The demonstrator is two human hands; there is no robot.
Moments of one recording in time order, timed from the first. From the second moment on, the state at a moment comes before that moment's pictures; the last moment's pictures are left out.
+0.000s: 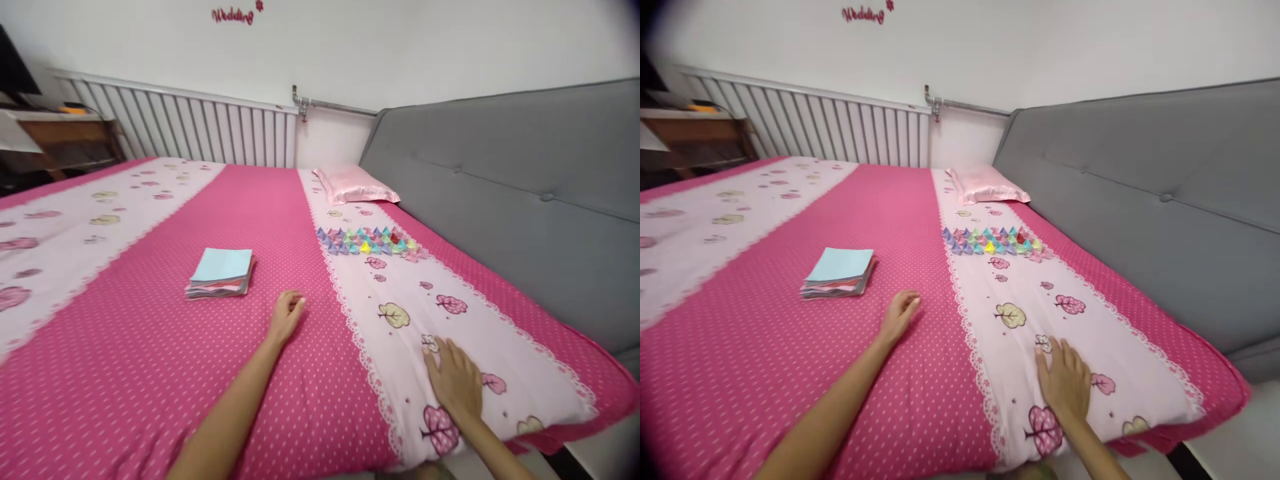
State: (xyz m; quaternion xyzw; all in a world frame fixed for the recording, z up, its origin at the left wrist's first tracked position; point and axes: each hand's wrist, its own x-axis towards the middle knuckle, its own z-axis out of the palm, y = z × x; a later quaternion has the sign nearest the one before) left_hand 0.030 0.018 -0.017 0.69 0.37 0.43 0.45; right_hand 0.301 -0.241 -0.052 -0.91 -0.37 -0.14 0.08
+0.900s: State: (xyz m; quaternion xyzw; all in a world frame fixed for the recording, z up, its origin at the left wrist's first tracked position) left_hand -0.282 -0.034 0.006 0.74 0.66 0.08 -0.10; right_hand 0.297 -0.241 -0.062 -0.89 -0.37 -0.21 0.17
